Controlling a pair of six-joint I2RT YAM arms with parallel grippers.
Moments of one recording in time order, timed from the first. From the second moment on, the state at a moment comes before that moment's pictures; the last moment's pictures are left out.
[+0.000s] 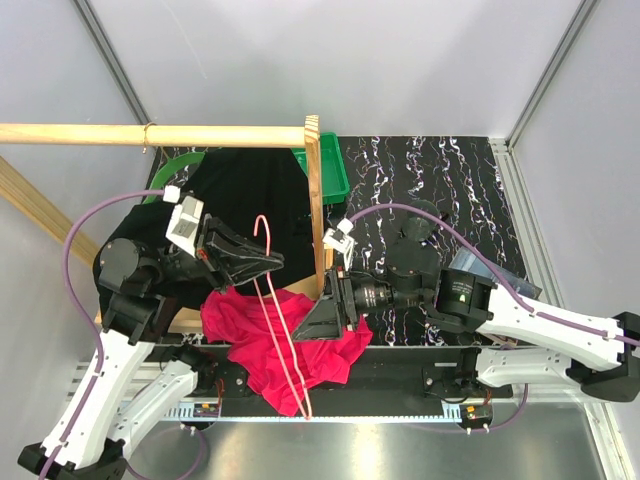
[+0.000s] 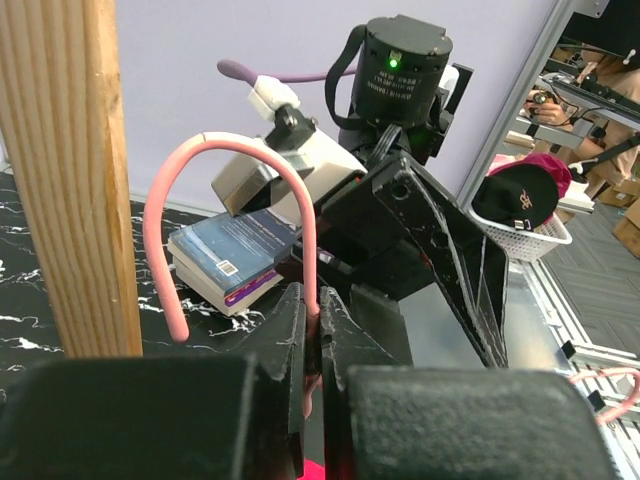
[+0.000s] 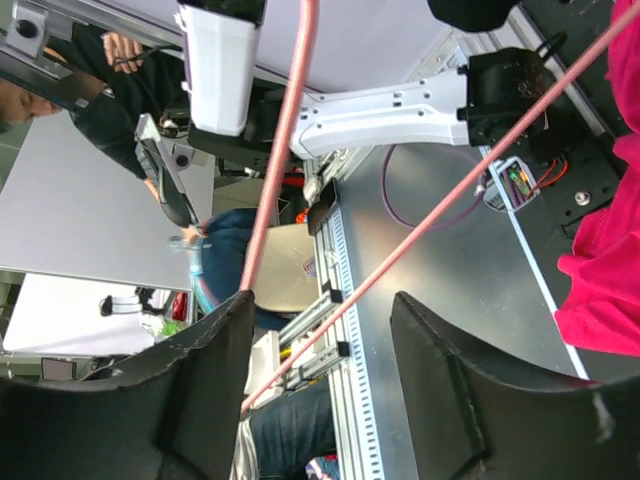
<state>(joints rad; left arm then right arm) -0.40 0.66 0.92 0.15 1.04 -0.59 1.24 1.06 1.11 -0.21 -0.41 0.99</state>
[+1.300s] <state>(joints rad) -0.40 0.64 0.91 0.16 0.95 -0.63 1.30 1.07 1.02 0.03 -0.38 1.10</state>
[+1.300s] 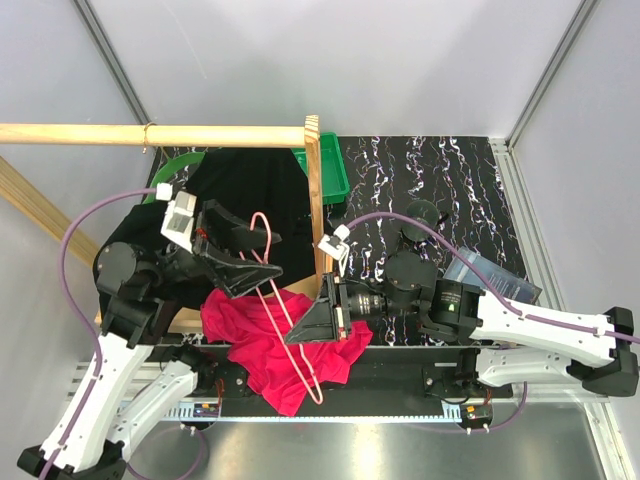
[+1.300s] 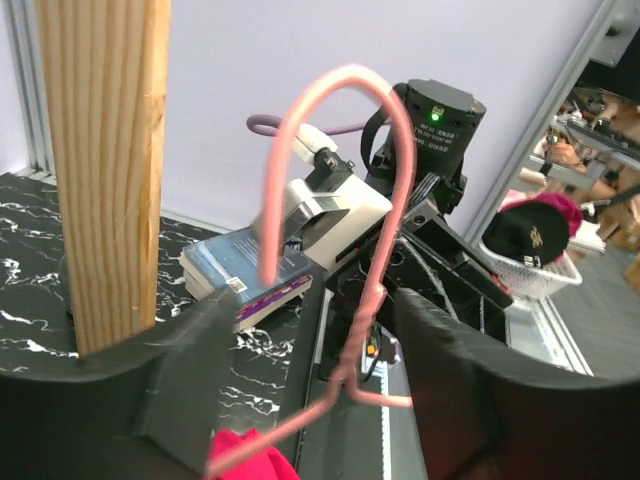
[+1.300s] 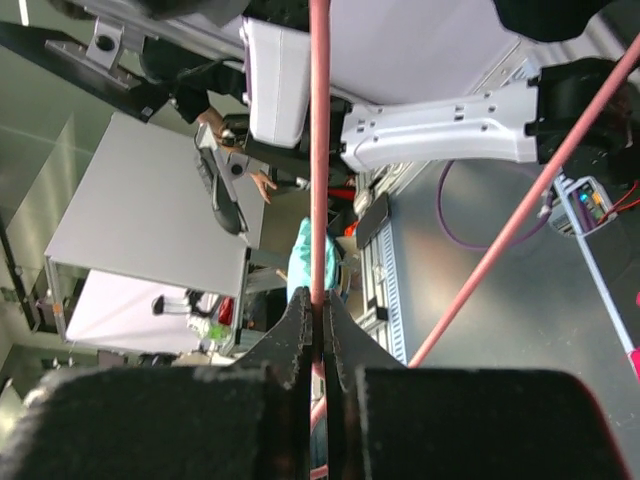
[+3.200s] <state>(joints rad) -0.40 0.10 0.99 -0.72 0.34 -0.60 1.30 1.29 1.47 -0.31 0.32 1.01</state>
